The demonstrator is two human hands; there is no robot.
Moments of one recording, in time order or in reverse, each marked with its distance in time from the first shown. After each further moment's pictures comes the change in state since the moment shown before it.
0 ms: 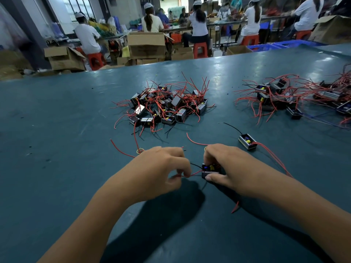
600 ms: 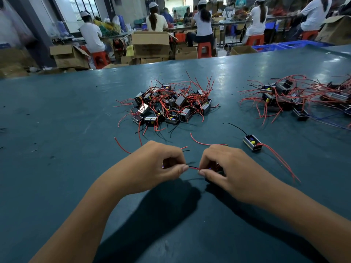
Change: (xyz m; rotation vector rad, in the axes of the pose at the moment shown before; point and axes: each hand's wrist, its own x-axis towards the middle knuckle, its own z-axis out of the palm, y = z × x) left_hand -0.004 -0.014 -0.008 -0.329 0.018 -0.131; right_hand -0.002 -0.017 0.003 0.134 0.176 -0.146
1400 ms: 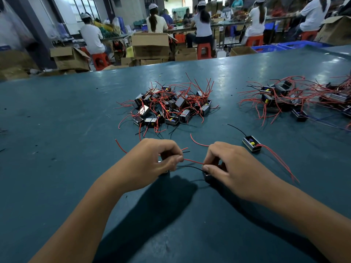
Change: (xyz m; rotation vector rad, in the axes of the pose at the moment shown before) left_hand 0.001 -0.009 0.000 -0.113 0.134 -0.030; right_hand 0.000 0.004 -0.003 0.049 0.046 0.086
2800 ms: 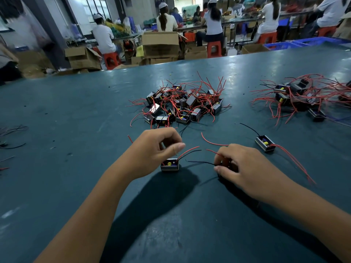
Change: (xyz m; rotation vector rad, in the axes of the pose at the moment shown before) left_hand 0.003 -0.023 -0.013 0.007 0.139 0.053; right_hand -0.001 0.003 0.007 -0.078 -0.040 0.101
